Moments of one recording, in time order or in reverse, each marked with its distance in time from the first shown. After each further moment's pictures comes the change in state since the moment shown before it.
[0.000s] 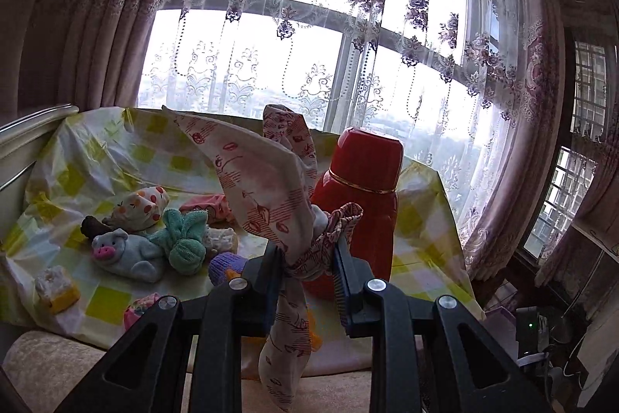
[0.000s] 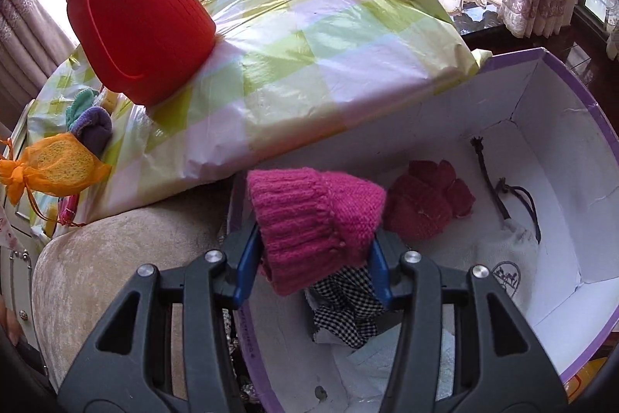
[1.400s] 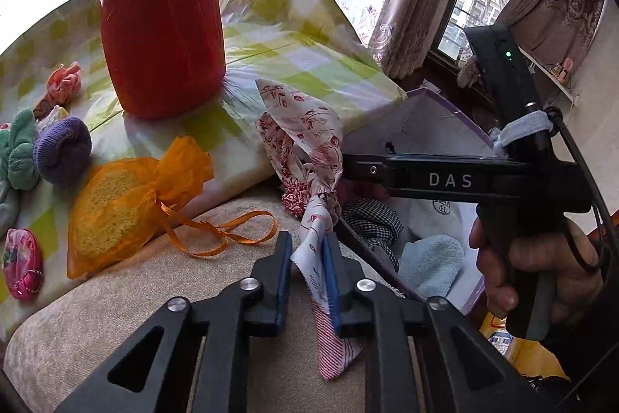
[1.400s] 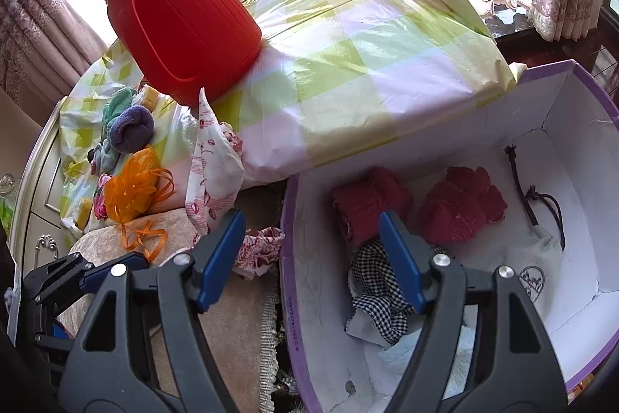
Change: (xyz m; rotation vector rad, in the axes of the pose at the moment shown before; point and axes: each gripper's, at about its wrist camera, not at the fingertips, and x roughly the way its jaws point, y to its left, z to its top) left arm 0.055 -0.092 -0.106 0.368 0.682 -0.342; right arm -0.013 0.018 0.007 -0.018 -0.007 0.136
